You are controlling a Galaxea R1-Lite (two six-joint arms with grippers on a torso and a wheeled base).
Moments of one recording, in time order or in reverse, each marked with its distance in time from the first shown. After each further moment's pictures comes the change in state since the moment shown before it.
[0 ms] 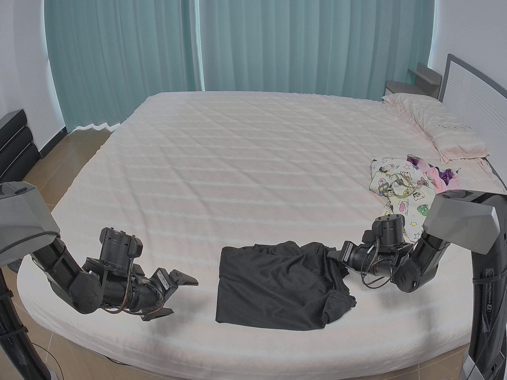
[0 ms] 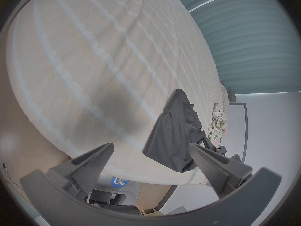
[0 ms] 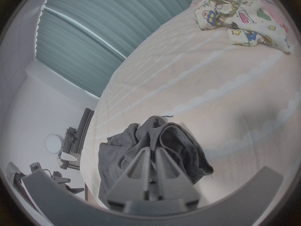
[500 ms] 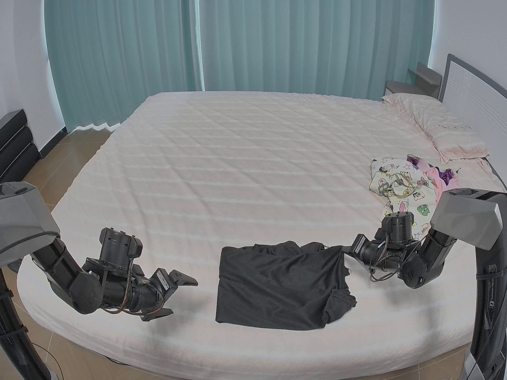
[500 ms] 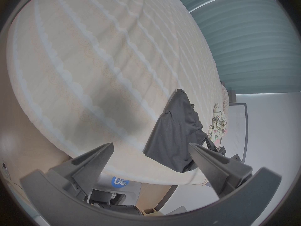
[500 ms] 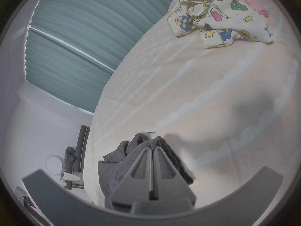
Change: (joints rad) left arm 0.001 0.000 0.001 0.000 0.002 0.000; right arm -0.063 -0.004 0.004 -0.009 -0.042 0.137
